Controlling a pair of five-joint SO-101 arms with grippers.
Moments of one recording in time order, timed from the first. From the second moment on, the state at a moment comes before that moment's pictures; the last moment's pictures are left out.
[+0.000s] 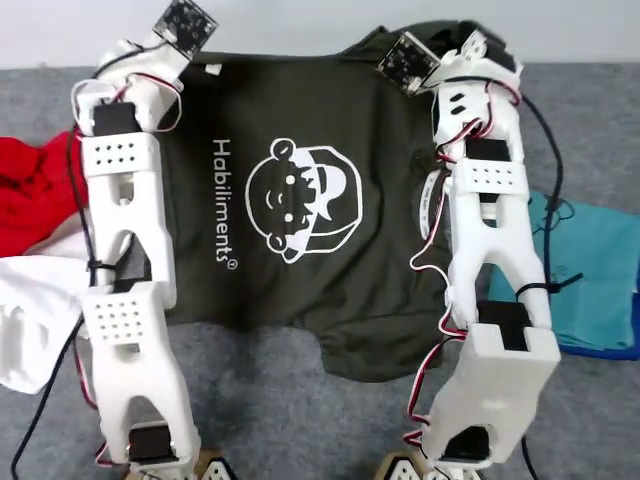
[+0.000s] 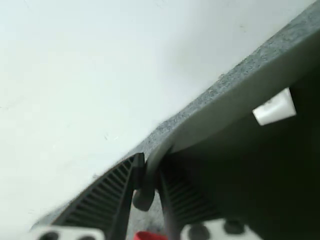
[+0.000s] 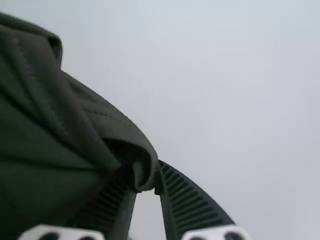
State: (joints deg) left arm -10.5 48.8 -61.1 56.0 -37.6; right arm 0.7 21.5 -12.0 0.7 60.8
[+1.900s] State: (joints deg) left arm -13.2 54.2 -63.5 99.4 -37.8; right arm -1.0 12.8 -29.4 100.3 59.9
